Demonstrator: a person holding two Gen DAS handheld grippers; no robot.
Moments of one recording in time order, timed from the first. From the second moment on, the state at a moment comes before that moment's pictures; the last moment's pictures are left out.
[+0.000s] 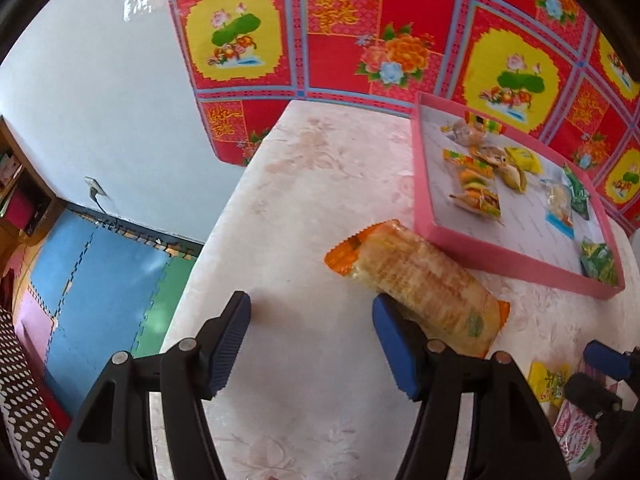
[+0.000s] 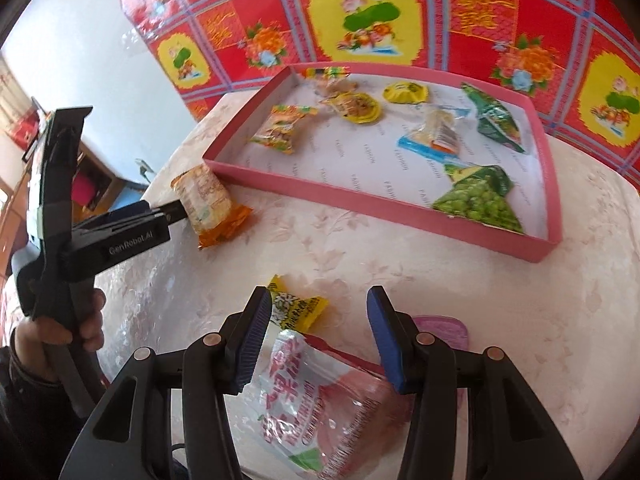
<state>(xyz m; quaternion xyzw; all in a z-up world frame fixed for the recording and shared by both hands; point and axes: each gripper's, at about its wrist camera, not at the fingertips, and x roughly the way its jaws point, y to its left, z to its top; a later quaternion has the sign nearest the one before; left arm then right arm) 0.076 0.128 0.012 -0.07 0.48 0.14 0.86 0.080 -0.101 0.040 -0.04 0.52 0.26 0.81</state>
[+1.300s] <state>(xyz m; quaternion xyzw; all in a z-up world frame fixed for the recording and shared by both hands) 0.093 0.075 0.011 -0.08 0.48 0.11 0.86 0.068 -0.087 0.032 -0.06 0.51 0.30 0.80</state>
